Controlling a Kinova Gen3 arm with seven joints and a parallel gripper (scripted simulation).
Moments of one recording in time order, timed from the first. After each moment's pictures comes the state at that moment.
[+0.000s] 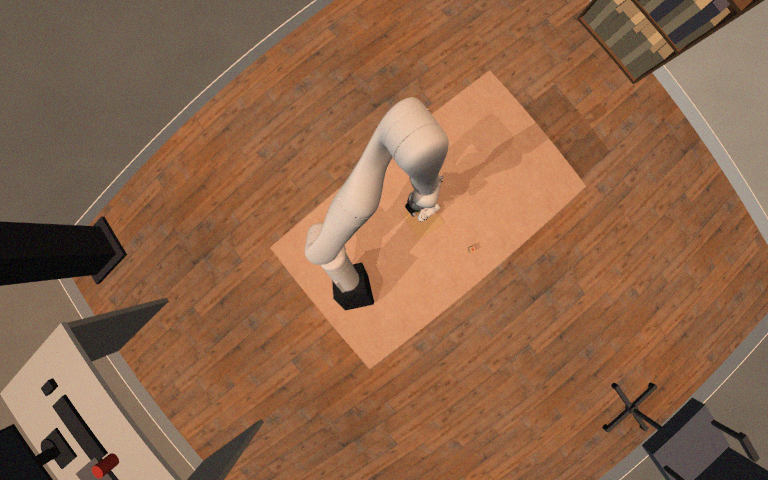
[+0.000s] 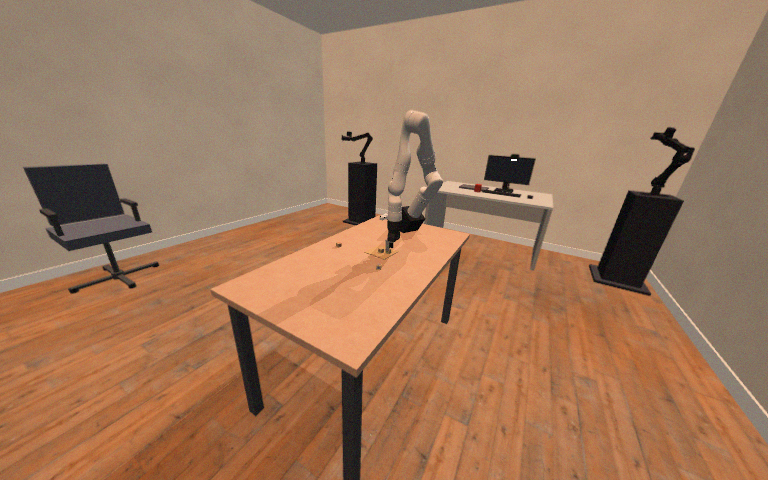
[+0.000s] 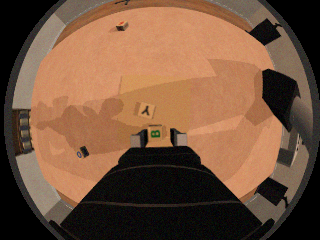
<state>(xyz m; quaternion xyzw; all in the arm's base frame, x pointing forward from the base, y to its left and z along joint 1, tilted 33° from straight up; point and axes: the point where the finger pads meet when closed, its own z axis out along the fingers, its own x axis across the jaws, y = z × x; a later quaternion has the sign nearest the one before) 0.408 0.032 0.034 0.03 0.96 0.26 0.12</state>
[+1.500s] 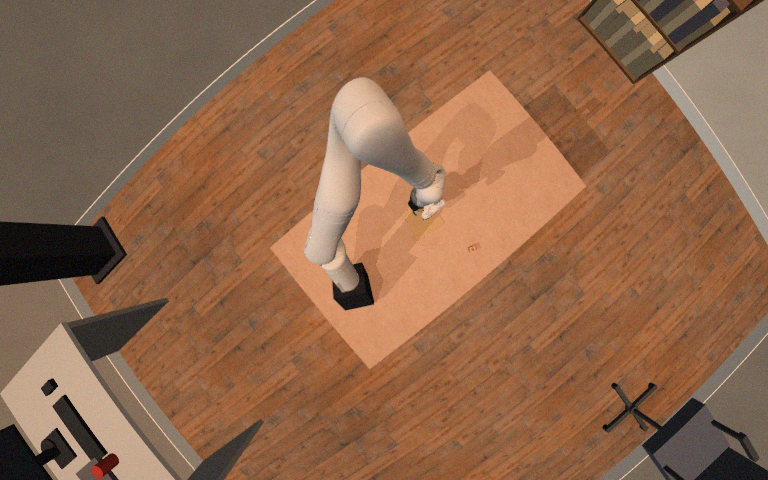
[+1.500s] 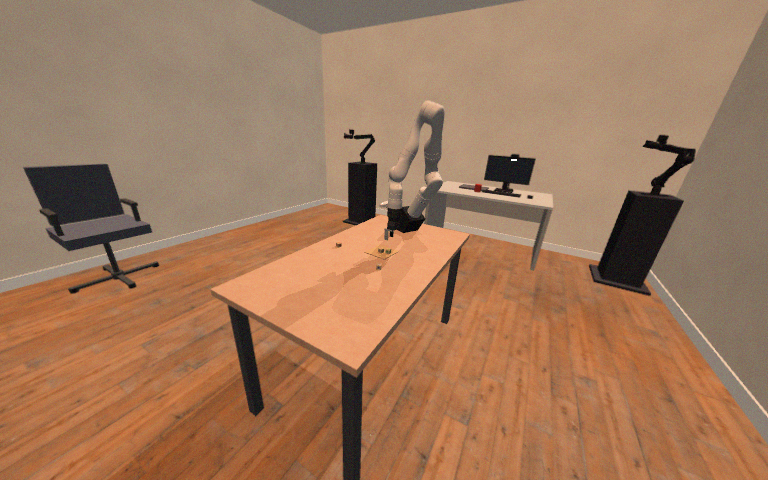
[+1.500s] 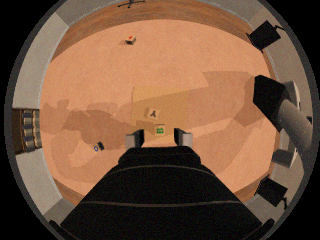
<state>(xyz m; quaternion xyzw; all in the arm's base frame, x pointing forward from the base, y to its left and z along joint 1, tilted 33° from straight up) 0.397 -0.004 0.092 0.03 0.96 0.25 0.13</state>
